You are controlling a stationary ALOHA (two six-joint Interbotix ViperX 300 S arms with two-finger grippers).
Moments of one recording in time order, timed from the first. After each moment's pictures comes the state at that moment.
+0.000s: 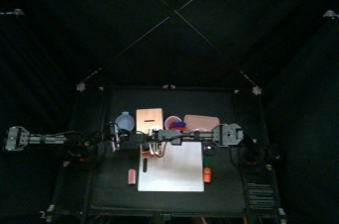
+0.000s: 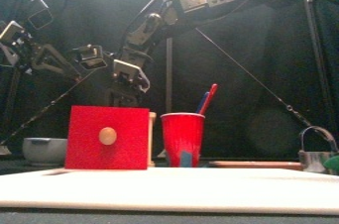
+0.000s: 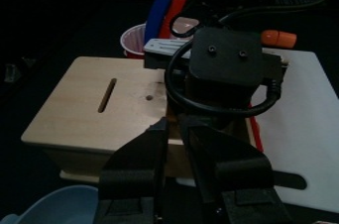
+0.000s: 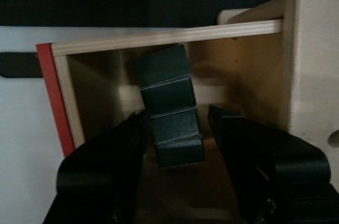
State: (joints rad) left arm 0.16 -0.83 1.34 -0.40 -0.26 0.42; right arm -0.12 0.57 -0.30 -0.04 0.90 -0.12
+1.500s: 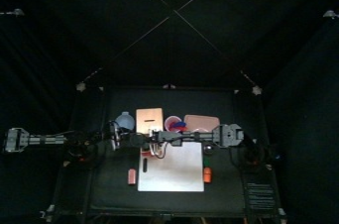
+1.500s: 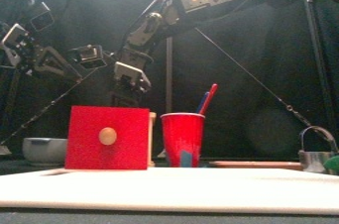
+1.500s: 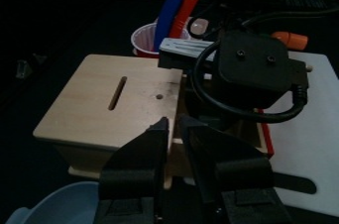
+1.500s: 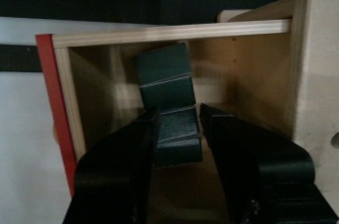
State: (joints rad) left arm 0.19 -0.83 1.34 -0.40 -0.26 0.42; right arm -0.10 0.57 -0.28 -0.07 0.90 -0.13
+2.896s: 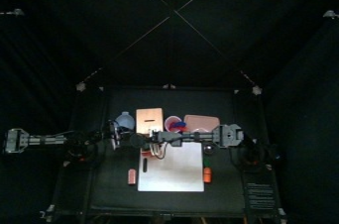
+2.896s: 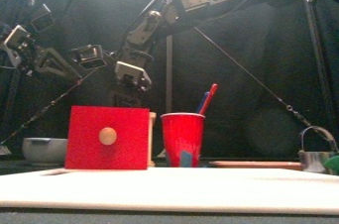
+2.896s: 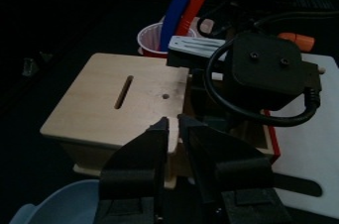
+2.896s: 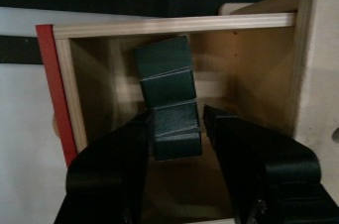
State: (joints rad) left arm 0.21 -0.83 1.34 -0.40 -0.26 0.42; right arm -0.10 0.57 -0.29 -0.09 0.92 -0.13
